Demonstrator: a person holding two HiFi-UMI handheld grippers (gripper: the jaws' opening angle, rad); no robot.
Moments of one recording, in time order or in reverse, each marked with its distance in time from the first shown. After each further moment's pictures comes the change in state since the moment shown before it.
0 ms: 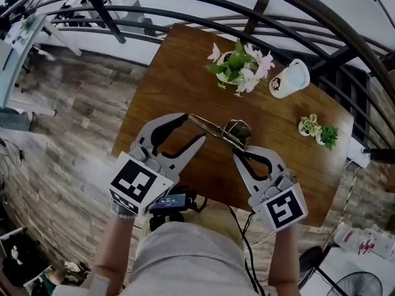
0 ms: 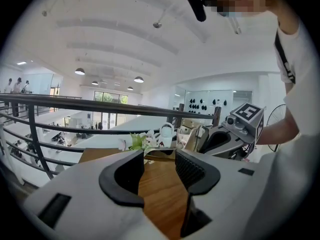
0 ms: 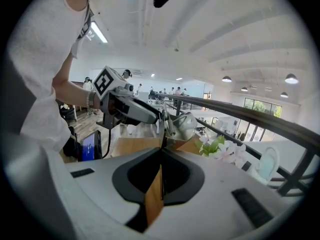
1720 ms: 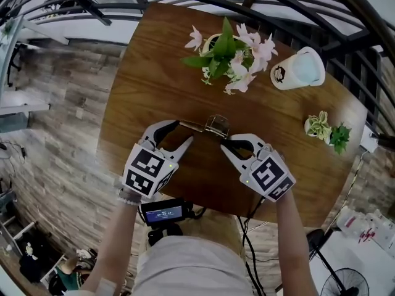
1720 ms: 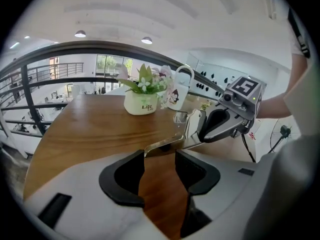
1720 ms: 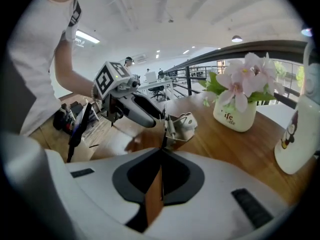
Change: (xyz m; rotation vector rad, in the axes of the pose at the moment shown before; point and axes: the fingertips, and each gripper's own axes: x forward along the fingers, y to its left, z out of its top) left arm 0.108 0.039 -0.173 -0.119 0.399 0.014; right arm 0.081 -0.036 -0.159 0.172 0.254 0.290
